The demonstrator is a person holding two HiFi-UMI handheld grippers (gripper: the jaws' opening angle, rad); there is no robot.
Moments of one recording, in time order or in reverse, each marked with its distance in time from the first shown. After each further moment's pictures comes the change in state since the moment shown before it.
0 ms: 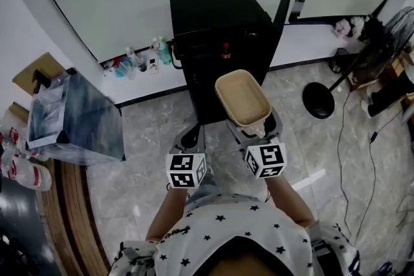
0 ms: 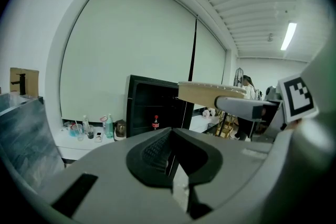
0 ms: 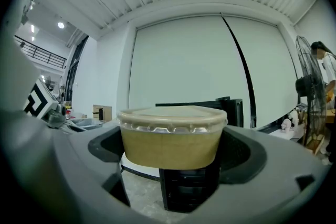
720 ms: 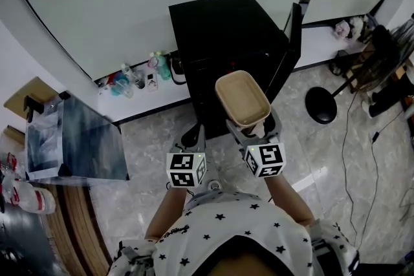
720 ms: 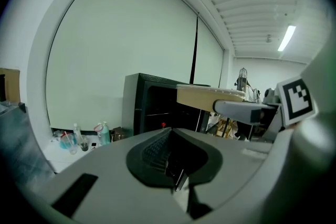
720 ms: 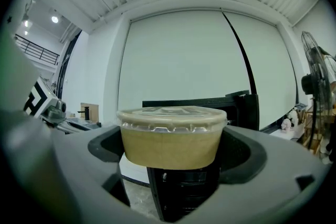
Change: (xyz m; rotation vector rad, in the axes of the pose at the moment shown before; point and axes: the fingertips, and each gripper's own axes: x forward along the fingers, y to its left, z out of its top) left arm 0.100 0.102 0.048 0.024 0.011 -0.071; right arm 0.143 -0.005 -0.002 0.000 0.014 -0.067
